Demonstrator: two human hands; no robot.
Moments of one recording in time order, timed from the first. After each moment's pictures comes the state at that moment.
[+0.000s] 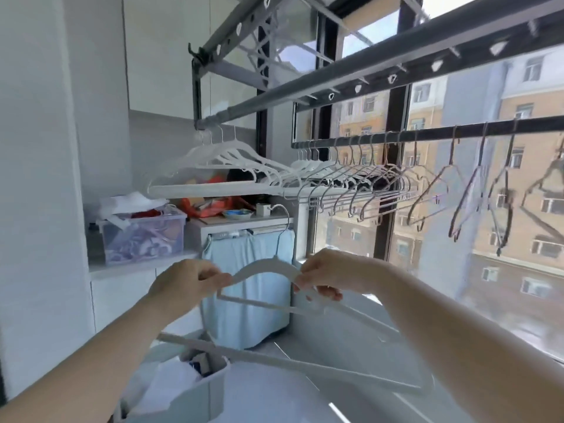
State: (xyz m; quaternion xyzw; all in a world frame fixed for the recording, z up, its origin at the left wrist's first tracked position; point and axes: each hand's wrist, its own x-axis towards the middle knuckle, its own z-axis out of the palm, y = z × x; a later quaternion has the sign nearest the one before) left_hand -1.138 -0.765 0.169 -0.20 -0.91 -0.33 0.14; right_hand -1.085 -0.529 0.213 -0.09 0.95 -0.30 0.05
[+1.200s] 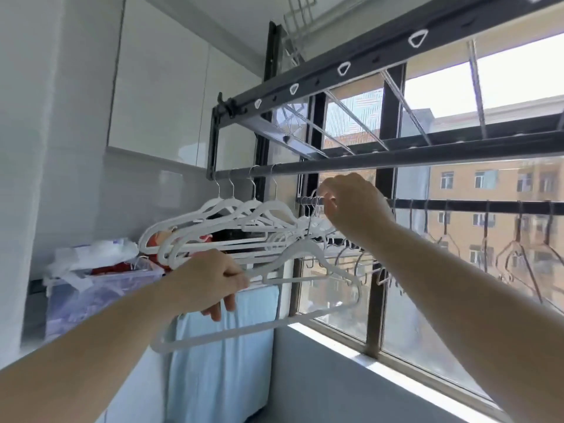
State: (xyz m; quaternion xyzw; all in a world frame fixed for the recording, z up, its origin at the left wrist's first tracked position) left_hand -1.253 -0.851 0.273 -0.33 -0.86 -0.38 0.06; right_hand -1.187 -0.661 0.354 0.00 0.90 0.05 -0.44
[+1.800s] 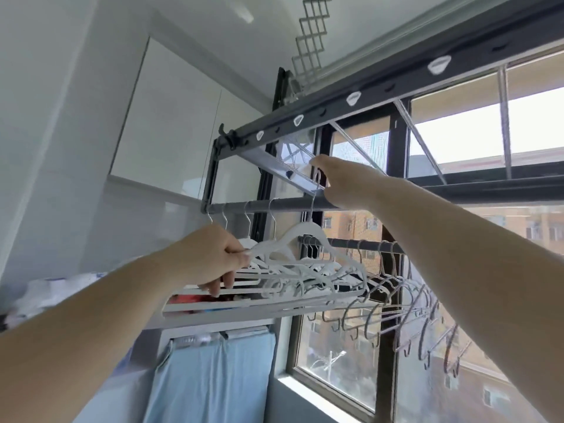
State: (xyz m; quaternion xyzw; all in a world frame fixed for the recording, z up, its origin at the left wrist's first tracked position) left_hand -1.309 -0.820 0.344 -0.34 -0.84 -0.39 0.16; right_hand -1.253 -0.634 0.451 0.00 0.92 0.15 -0.37
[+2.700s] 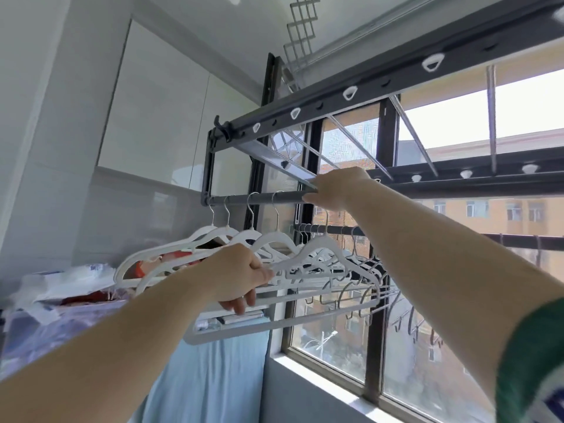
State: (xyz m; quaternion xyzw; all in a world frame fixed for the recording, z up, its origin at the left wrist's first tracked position) left_hand -1.296 -0.799 0.324 -0.34 -0.86 -0.39 0.07; right_hand -1.274 -0.637 0.449 0.14 0.90 0.30 -0.28
